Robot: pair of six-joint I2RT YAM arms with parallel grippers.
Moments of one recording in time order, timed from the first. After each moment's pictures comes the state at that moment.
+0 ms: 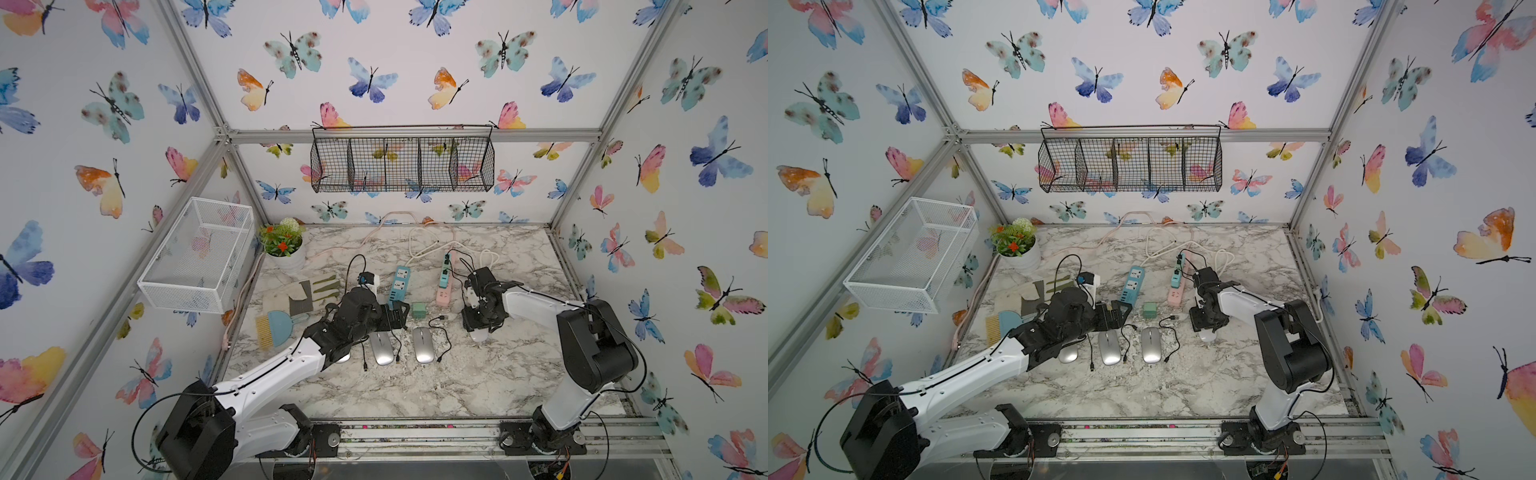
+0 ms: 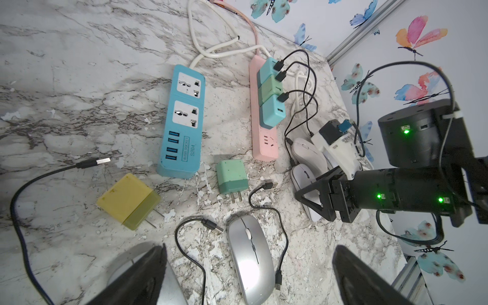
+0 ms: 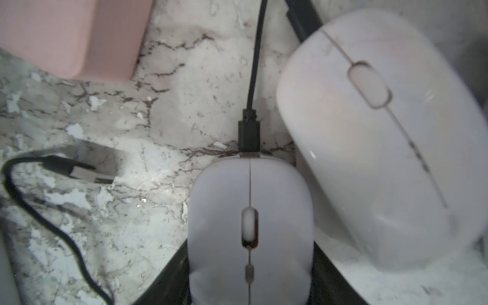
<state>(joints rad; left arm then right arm) -0.73 1.17 0.71 -0.09 0.02 -0.69 0.42 1.70 0.98 -0.61 0.01 0.13</state>
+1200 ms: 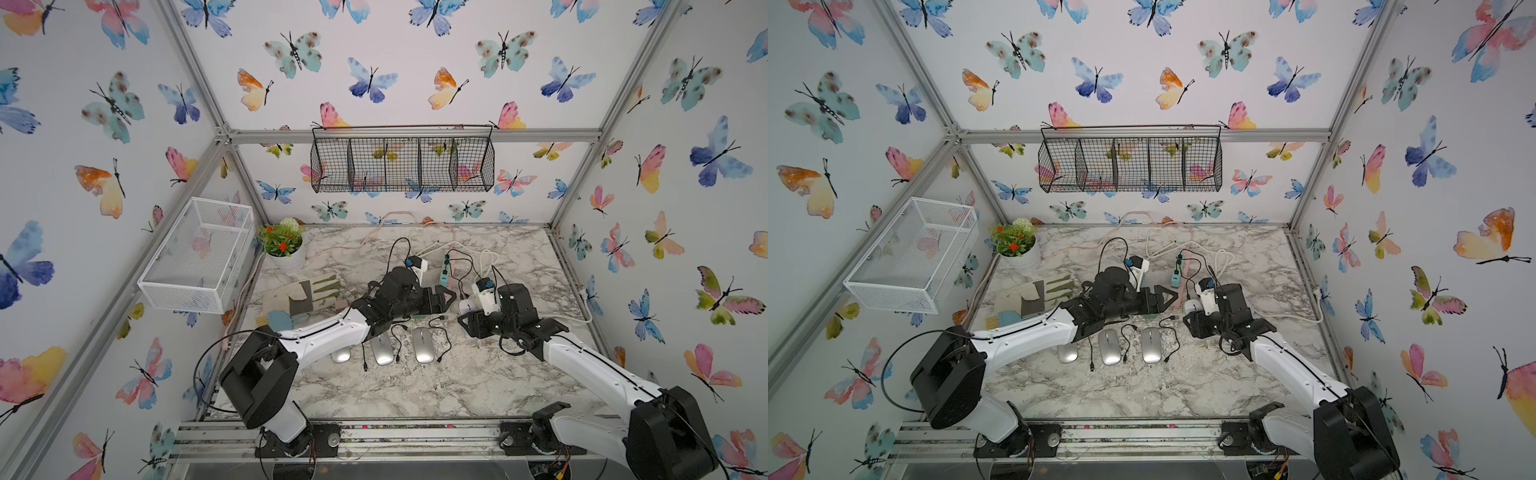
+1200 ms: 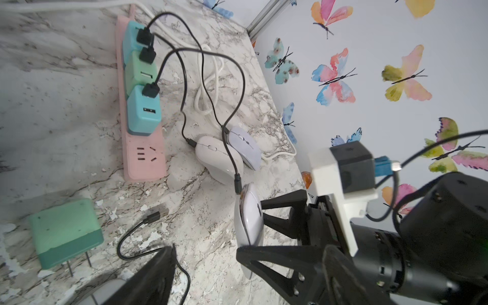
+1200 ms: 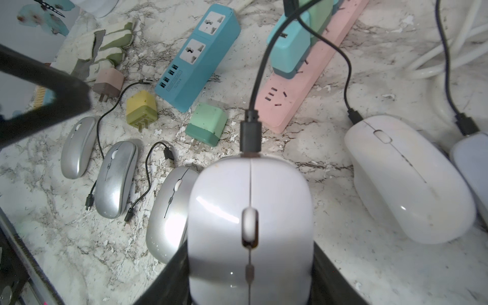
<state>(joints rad) -0.84 1.60 1.04 0.12 0.26 -0.82 0.43 1.15 0.63 -0.27 -0.28 0.16</state>
